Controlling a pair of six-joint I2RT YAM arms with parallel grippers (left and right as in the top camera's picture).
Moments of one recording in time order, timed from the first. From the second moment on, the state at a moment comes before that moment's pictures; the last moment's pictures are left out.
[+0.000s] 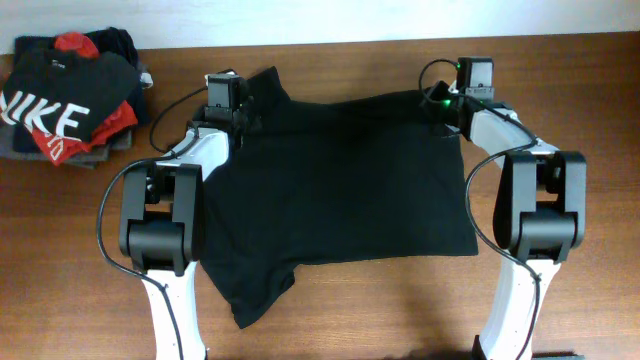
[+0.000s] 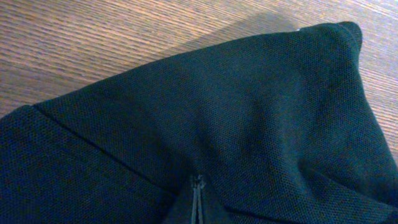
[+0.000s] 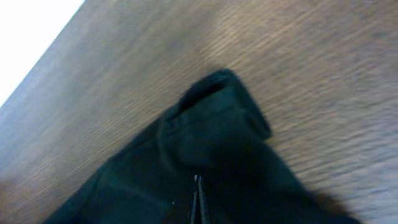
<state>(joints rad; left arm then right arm) -0.13 2.30 1.53 -0.03 -0.02 -0.36 -0.04 2.25 1.57 -0.19 -0.20 0.62</state>
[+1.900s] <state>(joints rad) -0.13 2.29 1.53 -0.04 -0.03 -0.39 -0.12 2.28 1.64 -0.19 -0.25 0.53</state>
